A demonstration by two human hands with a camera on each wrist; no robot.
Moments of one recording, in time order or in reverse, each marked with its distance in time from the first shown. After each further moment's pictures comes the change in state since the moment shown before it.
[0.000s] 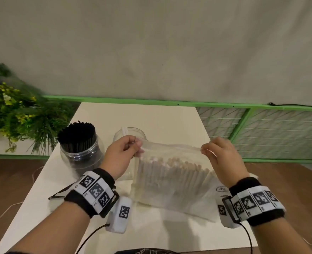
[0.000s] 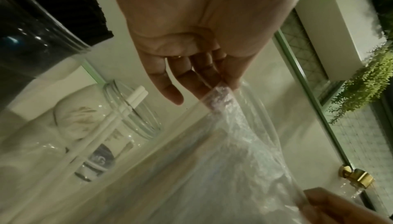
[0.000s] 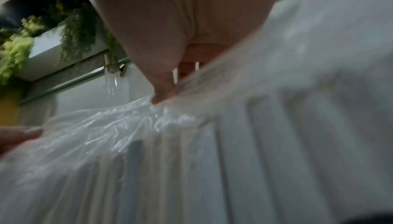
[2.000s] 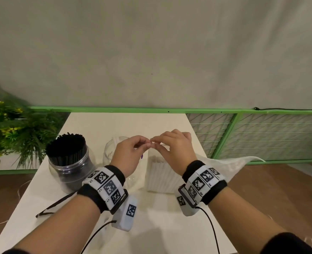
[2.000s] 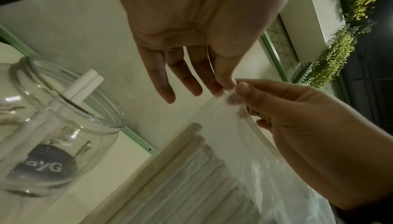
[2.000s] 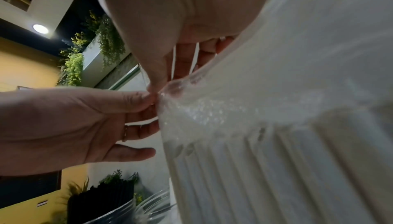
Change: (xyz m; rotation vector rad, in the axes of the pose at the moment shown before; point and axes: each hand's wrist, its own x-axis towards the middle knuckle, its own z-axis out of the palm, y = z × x) left_hand 0.021 0.029 0.035 0.205 -0.032 0.143; right_hand 0.062 -0.076 0.034 0.122 -0.014 -0.058
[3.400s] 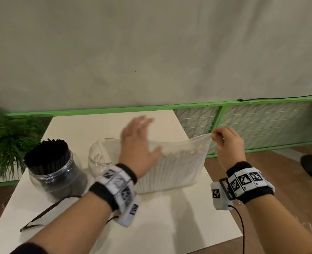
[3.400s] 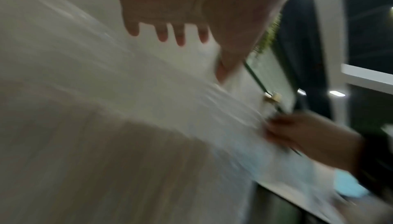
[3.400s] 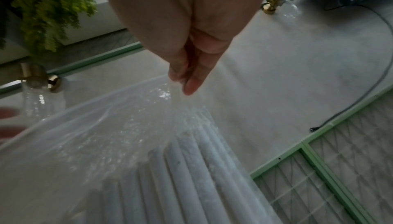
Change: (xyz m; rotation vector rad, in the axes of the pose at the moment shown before) left_hand 0.007 0.025 0.047 0.585 0.055 0.338; right_hand -0.062 0.117 -0.081 -0.056 0.333 0.394
